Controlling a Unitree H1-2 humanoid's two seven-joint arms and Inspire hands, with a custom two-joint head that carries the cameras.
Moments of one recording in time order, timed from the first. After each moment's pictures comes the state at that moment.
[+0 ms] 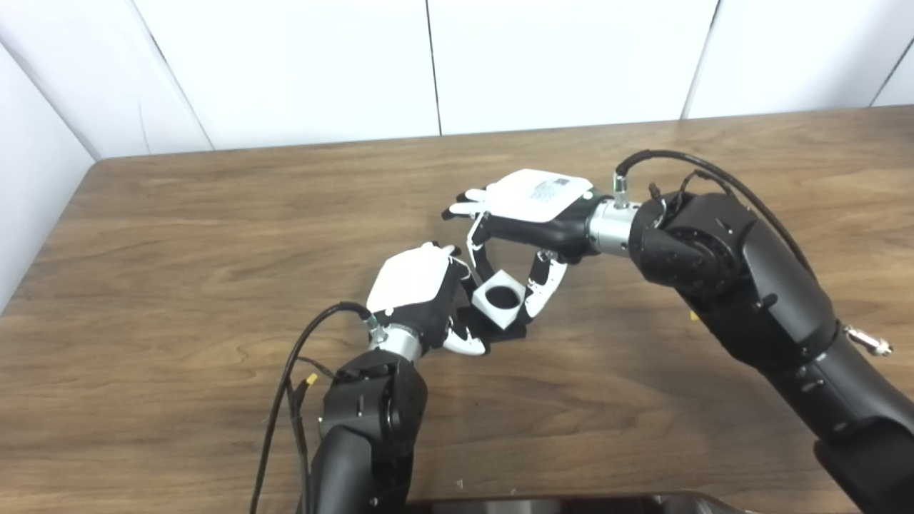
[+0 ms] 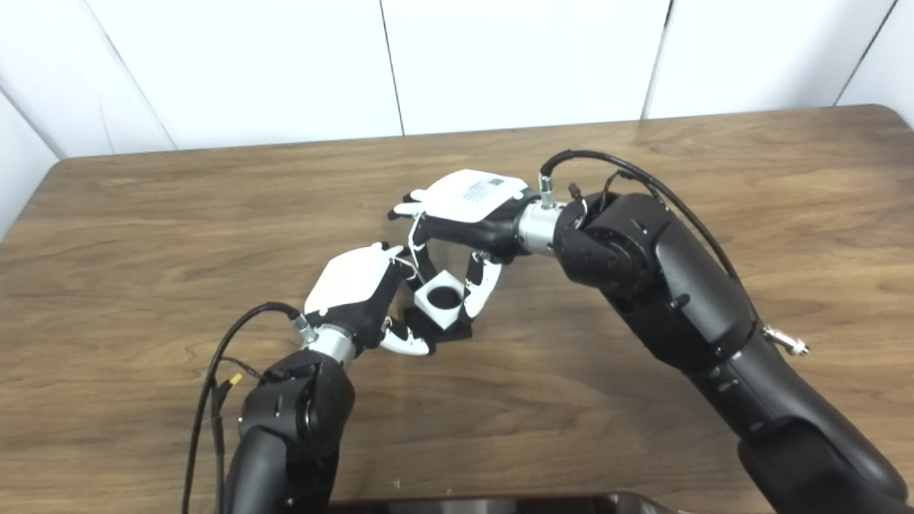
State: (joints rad) left arm -0.14 -0.08 -0.32 -0.36 1.39 0.41 -0.69; right arm -0.65 -0.37 0.50 -0.20 -0.73 -0.01 0.82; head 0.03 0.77
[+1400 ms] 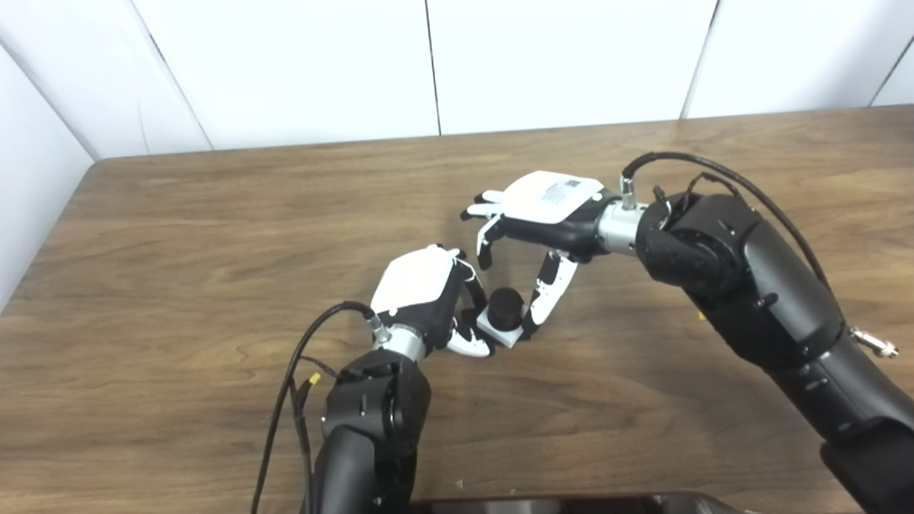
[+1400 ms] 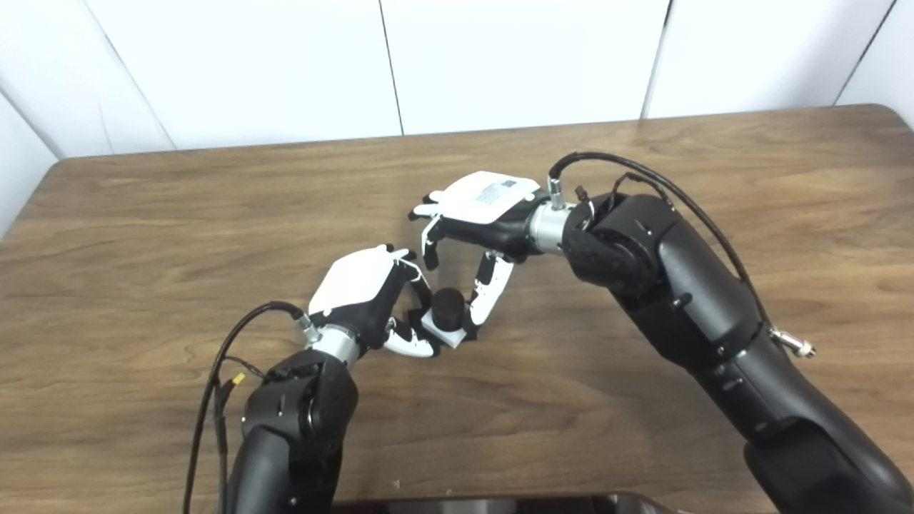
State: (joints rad) left arm -0.14 -0.09 -0.32 -0.36 1.39 0.41 -0.70; right arm -0.64 -0.38 0.46 -0.15 -0.77 -0.02 0.82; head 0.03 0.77
